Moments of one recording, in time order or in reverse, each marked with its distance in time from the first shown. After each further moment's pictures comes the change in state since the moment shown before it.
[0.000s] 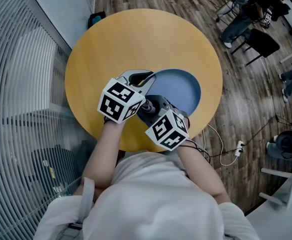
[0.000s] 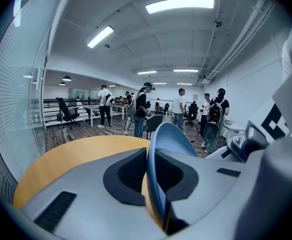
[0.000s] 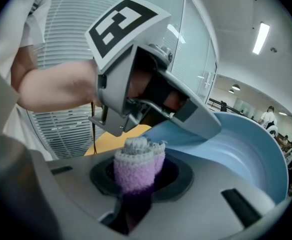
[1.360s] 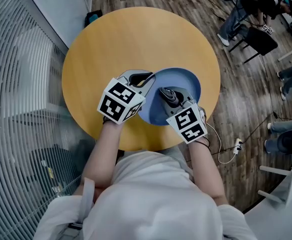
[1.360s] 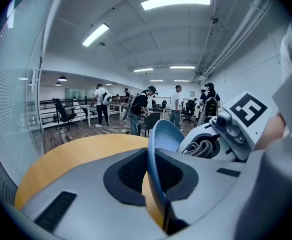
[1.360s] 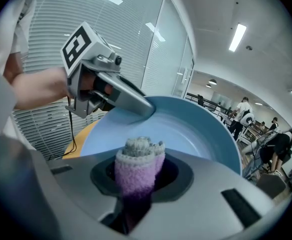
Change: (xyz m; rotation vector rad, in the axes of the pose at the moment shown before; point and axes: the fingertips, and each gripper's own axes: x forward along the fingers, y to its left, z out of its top) left arm 0.005 -0.009 -0.006 0.036 0.029 -0.021; right arm -0.044 -0.069 -0.048 0.129 0.028 -0.199
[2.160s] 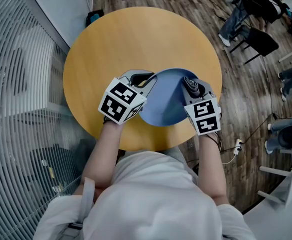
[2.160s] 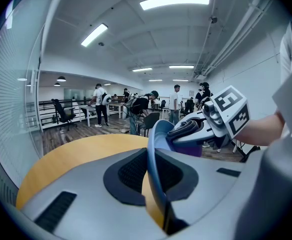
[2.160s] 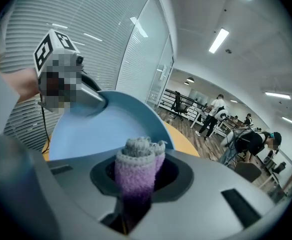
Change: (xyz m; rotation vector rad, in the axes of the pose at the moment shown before) left arm -0.004 0.001 0.001 0.011 0.003 -0.008; right arm -0.030 -0.078 -0.018 0.084 0.066 -0.243
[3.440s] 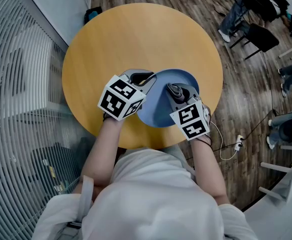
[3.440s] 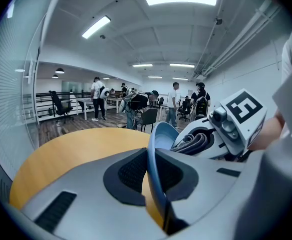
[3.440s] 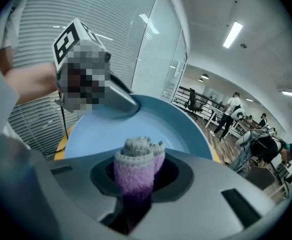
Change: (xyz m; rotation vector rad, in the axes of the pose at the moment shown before) left arm 0.010 0.000 -0.021 -0.044 0.048 -0.045; right arm 0.016 0.068 -0.006 -0.056 0.030 0.147
